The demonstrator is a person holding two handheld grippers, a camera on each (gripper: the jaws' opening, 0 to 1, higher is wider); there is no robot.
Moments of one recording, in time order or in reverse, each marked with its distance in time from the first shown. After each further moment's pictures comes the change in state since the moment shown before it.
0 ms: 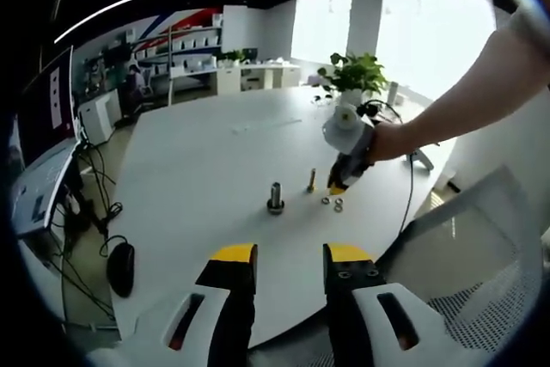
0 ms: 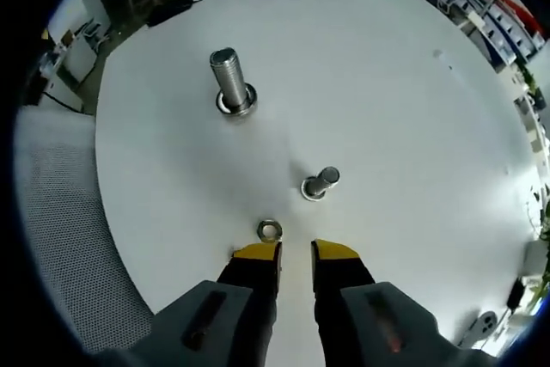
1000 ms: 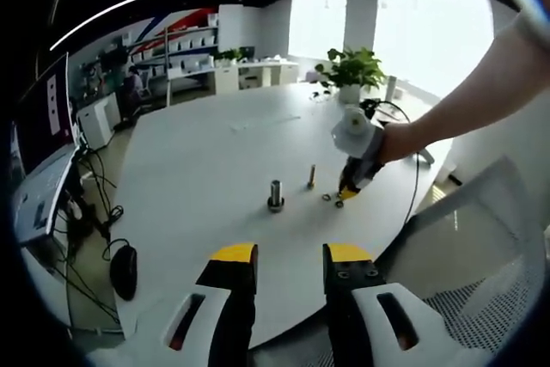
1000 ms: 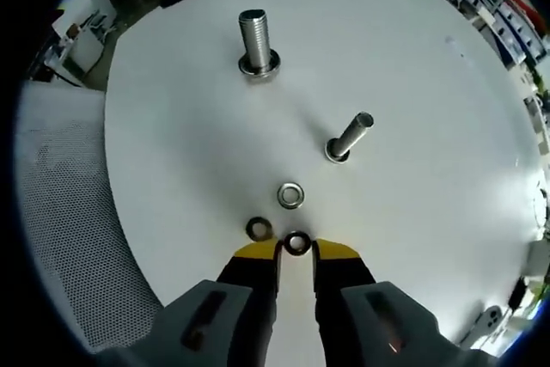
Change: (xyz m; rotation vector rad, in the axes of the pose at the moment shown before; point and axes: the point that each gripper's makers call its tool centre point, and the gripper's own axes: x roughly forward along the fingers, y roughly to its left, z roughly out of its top) left arm 0.001 0.000 -0.001 0.027 0.016 0.004; right arm 0.004 0.012 -0.019 -0.046 0.060 0.030
